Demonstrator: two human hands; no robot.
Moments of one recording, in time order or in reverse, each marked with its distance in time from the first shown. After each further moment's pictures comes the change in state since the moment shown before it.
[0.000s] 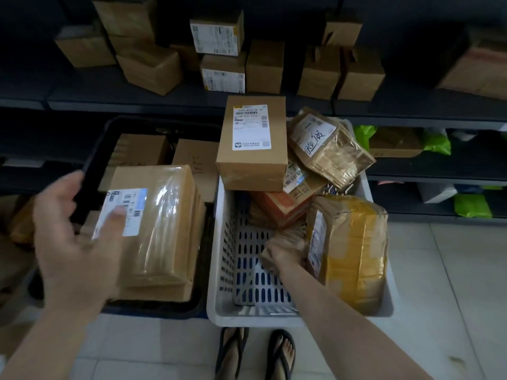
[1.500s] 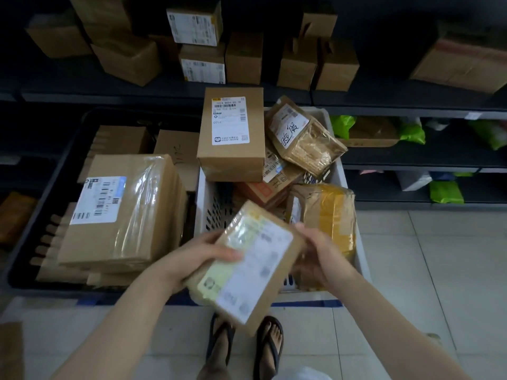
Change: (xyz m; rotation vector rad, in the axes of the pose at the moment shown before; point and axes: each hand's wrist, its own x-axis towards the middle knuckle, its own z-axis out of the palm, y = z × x) left_hand -0.061 0.030 0.098 -0.303 -1.223 -0.783; right_hand -0.114 -0.005 -0.127 0.024 -0.466 -0.476
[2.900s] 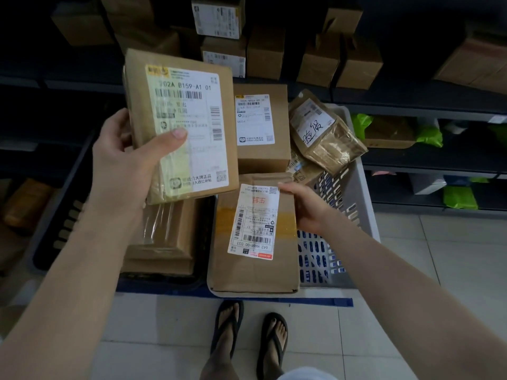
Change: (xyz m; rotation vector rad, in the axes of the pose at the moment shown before) left_hand -0.074 0.076 -0.040 -0.178 0.828 0.778; right_hand 0.110 -0.020 0.020 0.097 -0.135 0.205
